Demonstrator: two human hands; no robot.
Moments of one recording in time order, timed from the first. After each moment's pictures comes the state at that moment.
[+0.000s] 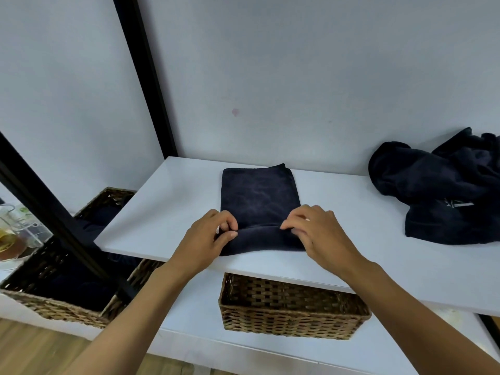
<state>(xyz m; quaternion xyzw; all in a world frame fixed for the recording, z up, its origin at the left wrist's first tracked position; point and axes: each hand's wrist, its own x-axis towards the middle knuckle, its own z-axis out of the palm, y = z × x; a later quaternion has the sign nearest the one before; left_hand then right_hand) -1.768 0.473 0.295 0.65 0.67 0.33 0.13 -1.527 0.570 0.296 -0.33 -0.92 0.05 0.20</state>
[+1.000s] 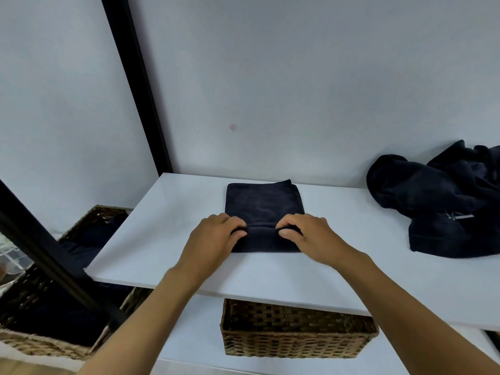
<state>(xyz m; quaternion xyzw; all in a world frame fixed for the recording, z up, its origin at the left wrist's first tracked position) -1.784 0.514 0.302 0.72 0.64 0.26 -0.04 -1.561 0.599 0.314 -0.41 -0.88 0.21 0.14</state>
